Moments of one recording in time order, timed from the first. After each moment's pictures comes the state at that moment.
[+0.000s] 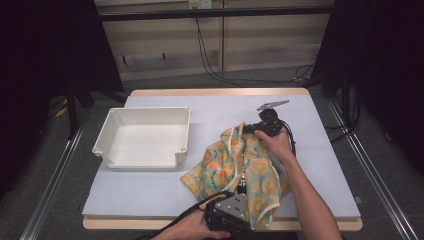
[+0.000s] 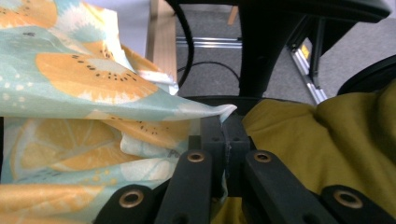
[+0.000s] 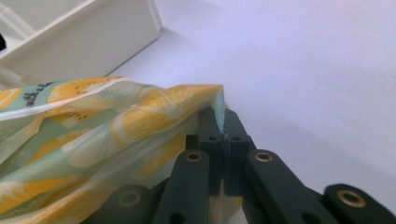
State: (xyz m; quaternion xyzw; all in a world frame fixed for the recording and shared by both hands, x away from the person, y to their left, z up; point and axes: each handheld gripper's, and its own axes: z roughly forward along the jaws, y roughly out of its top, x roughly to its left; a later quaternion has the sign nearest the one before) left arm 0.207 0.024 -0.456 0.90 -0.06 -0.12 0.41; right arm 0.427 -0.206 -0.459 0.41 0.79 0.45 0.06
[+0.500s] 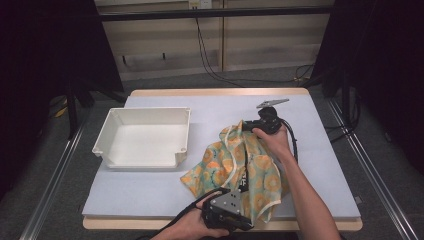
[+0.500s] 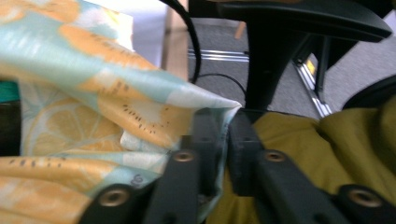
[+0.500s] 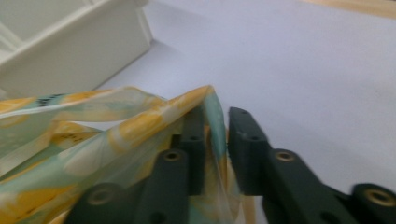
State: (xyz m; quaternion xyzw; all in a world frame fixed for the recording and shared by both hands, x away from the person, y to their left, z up) left arm 0.213 0.031 -0.448 0.89 -0.03 -0.11 0.44; right arm 0.428 -0.205 -0.452 0.41 0.78 0.47 0.08
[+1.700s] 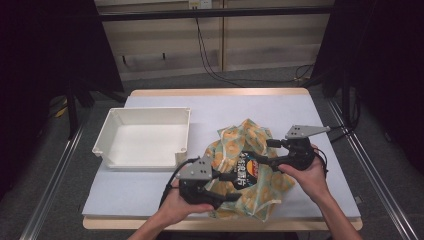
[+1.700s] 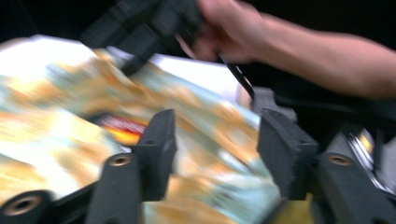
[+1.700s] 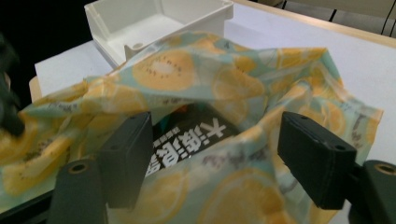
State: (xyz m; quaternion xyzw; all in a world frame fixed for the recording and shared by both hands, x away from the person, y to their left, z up) left arm 0.252 0.081 -0.381 0.82 0.07 -0.01 0.56; right arm 0.278 -0.226 -0.393 0.36 0.79 0.49 0.12
